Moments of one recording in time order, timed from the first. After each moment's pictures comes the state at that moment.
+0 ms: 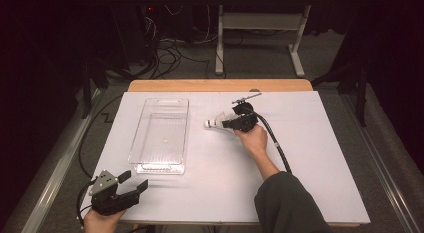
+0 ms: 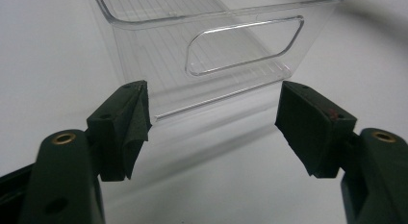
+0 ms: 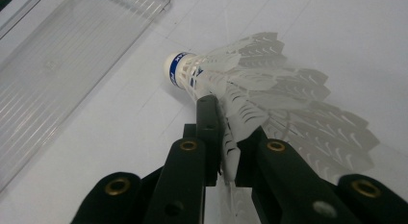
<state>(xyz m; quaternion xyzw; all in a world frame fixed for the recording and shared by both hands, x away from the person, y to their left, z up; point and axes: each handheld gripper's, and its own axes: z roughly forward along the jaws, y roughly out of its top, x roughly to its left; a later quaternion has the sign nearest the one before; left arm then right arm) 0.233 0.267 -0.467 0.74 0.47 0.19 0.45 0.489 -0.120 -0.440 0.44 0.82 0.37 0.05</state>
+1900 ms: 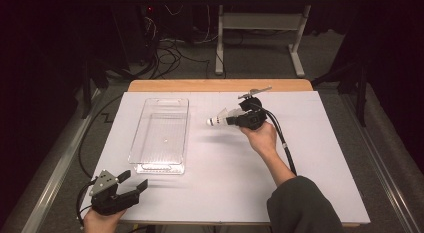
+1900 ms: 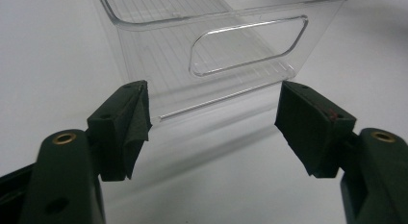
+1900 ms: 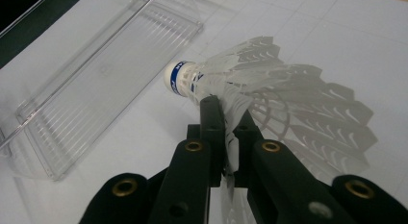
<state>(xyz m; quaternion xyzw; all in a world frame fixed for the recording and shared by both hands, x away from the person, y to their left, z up) 0.233 0.267 -0.466 0.74 0.47 0.20 0.44 0.460 -0.133 -0.391 0.41 0.82 0.39 0.05</state>
